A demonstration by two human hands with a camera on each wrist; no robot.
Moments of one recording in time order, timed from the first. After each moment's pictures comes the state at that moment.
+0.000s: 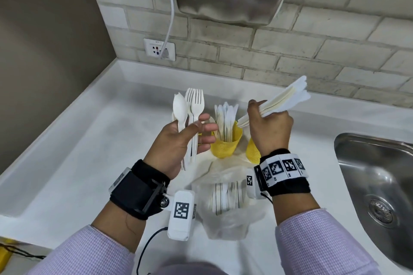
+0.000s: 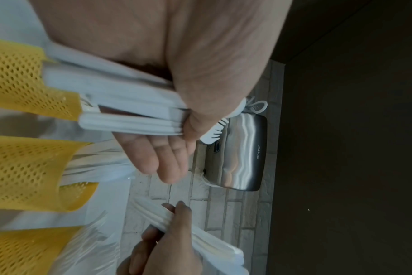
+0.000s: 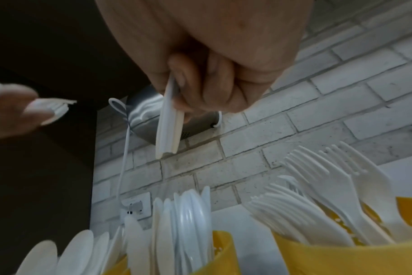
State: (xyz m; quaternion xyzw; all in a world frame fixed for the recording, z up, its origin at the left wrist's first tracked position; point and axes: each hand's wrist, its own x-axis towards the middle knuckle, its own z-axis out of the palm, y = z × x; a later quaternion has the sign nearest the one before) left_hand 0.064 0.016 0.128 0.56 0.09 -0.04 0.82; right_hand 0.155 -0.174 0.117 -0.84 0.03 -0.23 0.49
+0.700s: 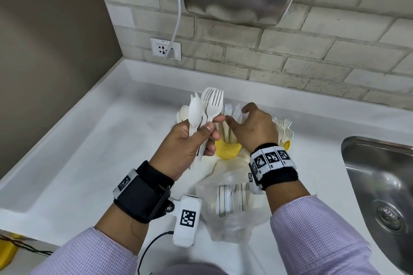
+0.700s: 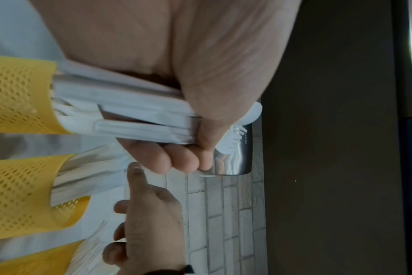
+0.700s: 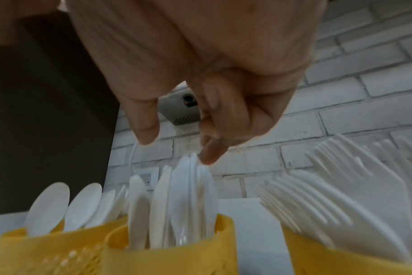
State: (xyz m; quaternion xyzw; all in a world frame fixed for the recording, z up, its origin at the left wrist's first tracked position) left_hand 0.058 0.013 0.131 0.64 -0.01 0.00 0.77; right_hand 0.167 -0.152 0.105 -0.96 -0.02 -0.05 0.29
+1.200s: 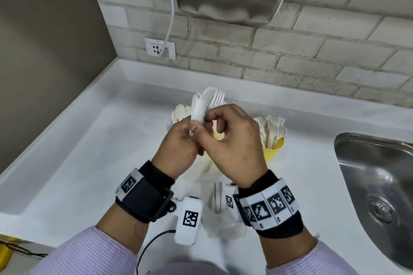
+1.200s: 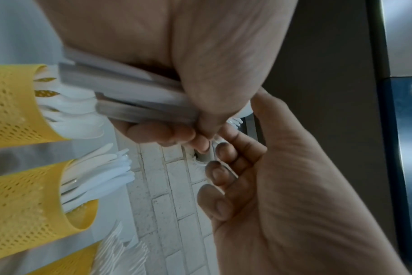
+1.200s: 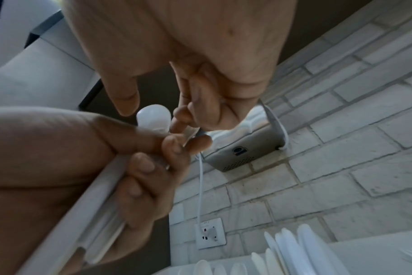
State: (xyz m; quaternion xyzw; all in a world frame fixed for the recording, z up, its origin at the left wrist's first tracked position) left_hand 0.058 0.003 0.131 0.71 -0.01 0.04 0.70; right_hand 0.078 -0.126 0.153 -0.84 -0.21 -0.17 0.47
